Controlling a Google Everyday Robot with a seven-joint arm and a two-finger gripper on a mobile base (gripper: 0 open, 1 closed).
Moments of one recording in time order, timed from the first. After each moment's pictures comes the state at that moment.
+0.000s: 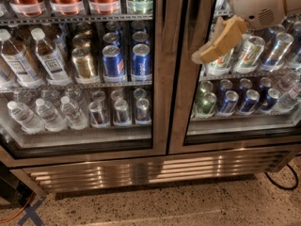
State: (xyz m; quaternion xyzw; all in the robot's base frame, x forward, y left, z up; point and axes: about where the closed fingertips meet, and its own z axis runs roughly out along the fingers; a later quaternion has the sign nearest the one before) arm 0.536 -0.097 1.050 -0.61 0.60 0.12 0.50
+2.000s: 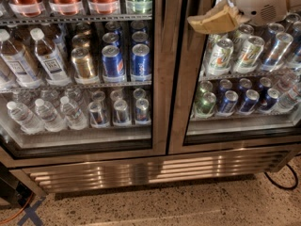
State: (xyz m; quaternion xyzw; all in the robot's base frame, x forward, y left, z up) arm 0.536 -0.093 1.057 -0.62 0.59 0.12 0.51
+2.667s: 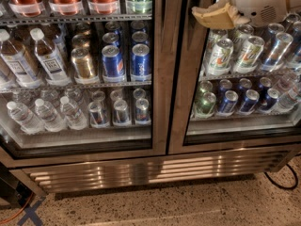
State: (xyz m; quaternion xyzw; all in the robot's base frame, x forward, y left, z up) arm 0.536 -0.093 1.057 -0.62 0.59 0.12 0.51
